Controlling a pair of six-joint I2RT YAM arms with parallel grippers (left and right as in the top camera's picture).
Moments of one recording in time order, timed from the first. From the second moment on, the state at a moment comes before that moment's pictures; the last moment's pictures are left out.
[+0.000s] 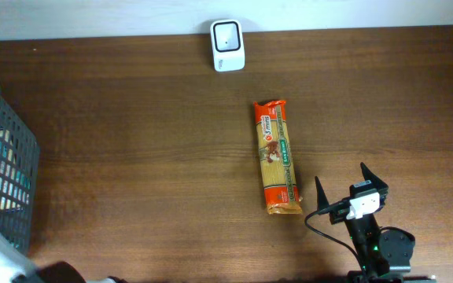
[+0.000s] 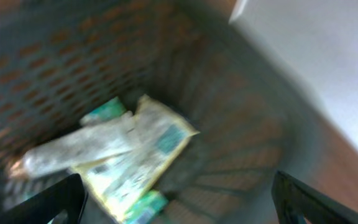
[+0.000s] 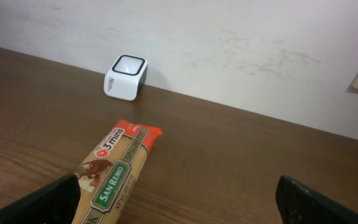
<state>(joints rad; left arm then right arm) 0.70 1.59 1.84 -0.99 -0.12 -0.28 -0.05 0.01 0.01 -0.06 -0.25 -0.18</state>
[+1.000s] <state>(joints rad) 0.94 2.14 1.69 -0.96 -0.08 0.09 -0.05 0.01 0.01 -0.06 -0.25 -0.18</state>
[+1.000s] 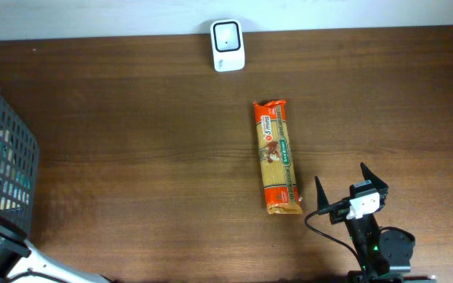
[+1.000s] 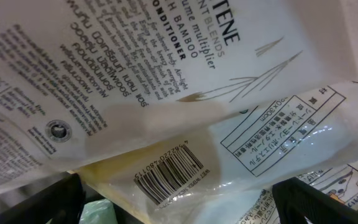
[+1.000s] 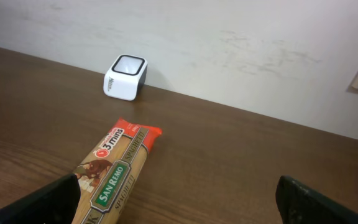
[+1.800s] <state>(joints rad) 0.94 2.12 2.20 -1.22 0.16 0.02 -0.05 0.01 0.01 -0.06 -0.25 -0.18</state>
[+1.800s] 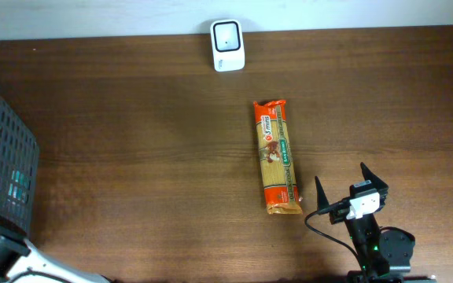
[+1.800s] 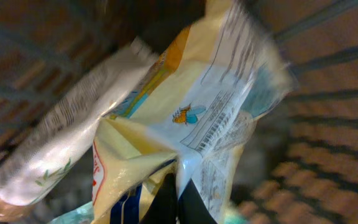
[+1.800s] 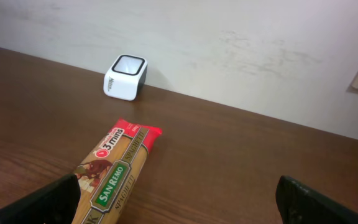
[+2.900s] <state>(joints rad) -0.24 1.62 1.19 -0.68 0.48 0.10 -0.05 0.01 0.01 -0.06 -0.25 -0.18</state>
